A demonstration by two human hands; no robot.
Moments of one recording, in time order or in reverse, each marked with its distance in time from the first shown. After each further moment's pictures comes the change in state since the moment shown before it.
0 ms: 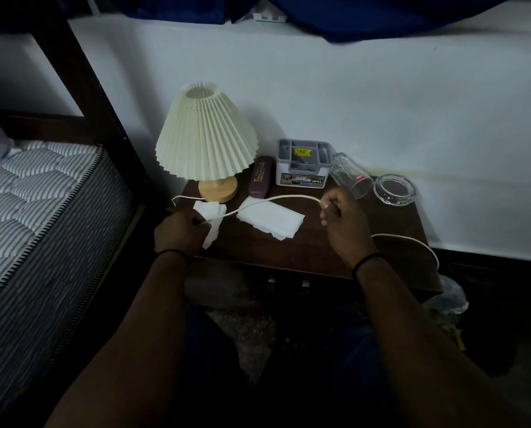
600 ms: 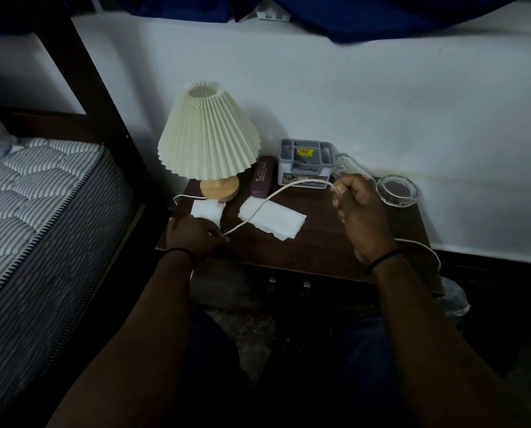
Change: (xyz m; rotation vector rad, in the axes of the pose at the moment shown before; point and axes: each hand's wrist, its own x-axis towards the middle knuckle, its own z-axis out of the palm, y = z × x) left_hand 0.002 0.001 0.011 0.174 -0.209 0.124; right_hand 0.005 -0.022 -0.017 0.276 -0.008 -0.042
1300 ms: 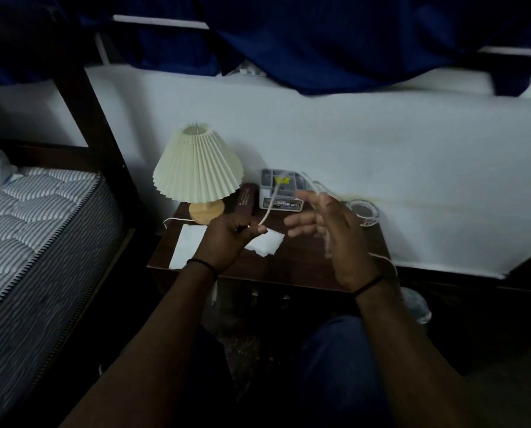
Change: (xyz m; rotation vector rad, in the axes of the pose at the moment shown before) left_hand -0.058 0.099 -0.041 -0.755 0.140 0.479; right_hand -0.059 -0.096 -0.015 0.139 -0.154 0.032
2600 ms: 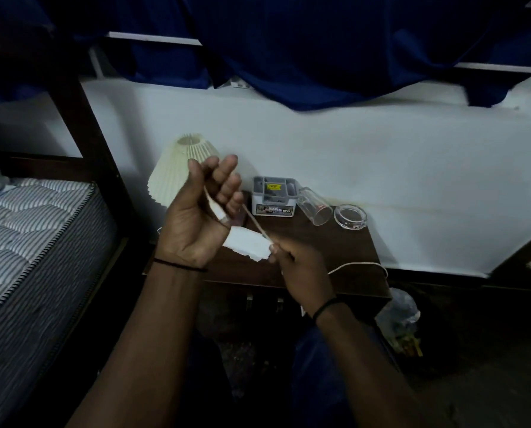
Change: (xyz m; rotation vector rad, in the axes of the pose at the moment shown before) left_hand -0.011 0.107 -0.046 -1.425 0.068 -0.109; right_hand -0.021 0.049 0.032 -0.530 0.067 -0.037
